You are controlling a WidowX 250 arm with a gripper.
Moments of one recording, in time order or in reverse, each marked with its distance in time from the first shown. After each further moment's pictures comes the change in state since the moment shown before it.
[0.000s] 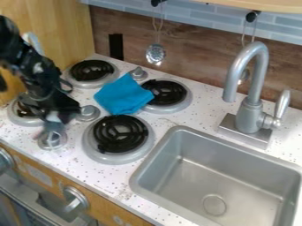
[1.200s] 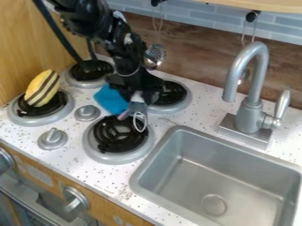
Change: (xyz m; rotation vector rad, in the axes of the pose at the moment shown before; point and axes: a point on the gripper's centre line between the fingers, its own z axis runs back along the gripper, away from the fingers) arm 0.033 -0.201 0.037 -0.336 0.020 -0.139
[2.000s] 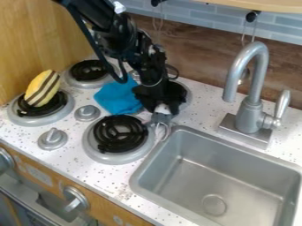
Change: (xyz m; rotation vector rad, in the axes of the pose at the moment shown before) arm 0.003 -0.038 -0.047 -0.111 0.058 -0.057
